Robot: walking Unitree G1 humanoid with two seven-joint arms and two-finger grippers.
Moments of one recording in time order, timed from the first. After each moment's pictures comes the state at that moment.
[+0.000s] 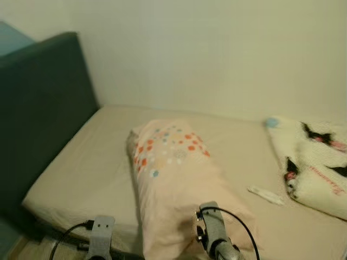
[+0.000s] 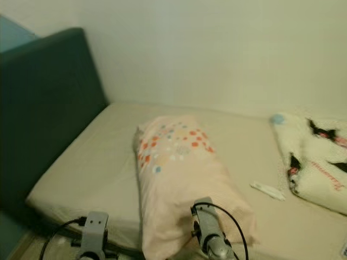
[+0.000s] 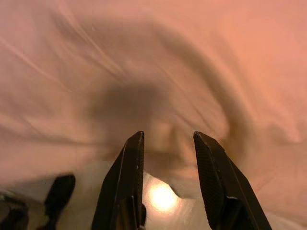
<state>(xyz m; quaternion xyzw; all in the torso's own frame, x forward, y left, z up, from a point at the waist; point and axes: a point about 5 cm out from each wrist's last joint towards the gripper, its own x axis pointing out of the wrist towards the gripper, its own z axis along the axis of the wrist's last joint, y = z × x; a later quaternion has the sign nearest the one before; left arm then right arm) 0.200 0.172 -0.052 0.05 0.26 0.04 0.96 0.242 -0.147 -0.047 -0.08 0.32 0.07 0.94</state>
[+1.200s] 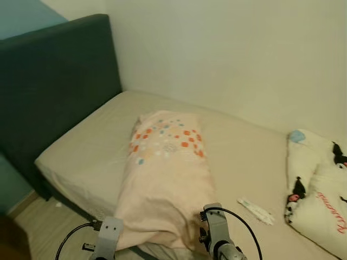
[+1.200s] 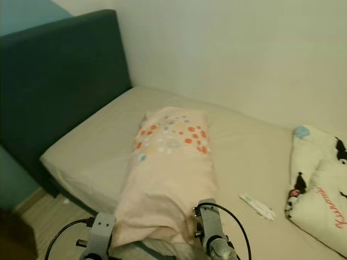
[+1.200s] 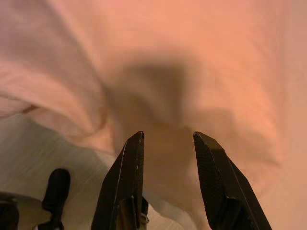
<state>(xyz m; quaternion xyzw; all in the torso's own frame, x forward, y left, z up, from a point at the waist) 0.204 0.168 -0.050 0.10 0.27 0.01 0.96 0.239 -0.151 -0.049 -0.07 0.33 0.06 0.94</state>
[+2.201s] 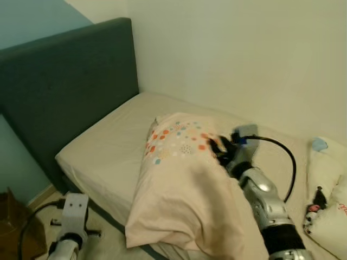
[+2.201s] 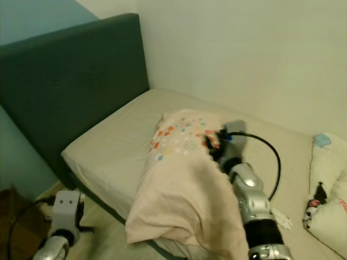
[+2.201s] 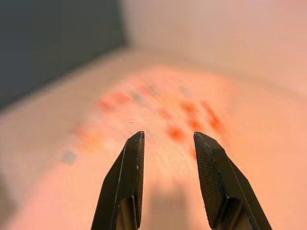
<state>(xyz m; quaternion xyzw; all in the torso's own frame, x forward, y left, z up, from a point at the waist) 0.242 0.231 0.017 0.08 0.12 0.06 0.99 0.339 -0.198 0.110 0.01 0.06 0.04 1.00</state>
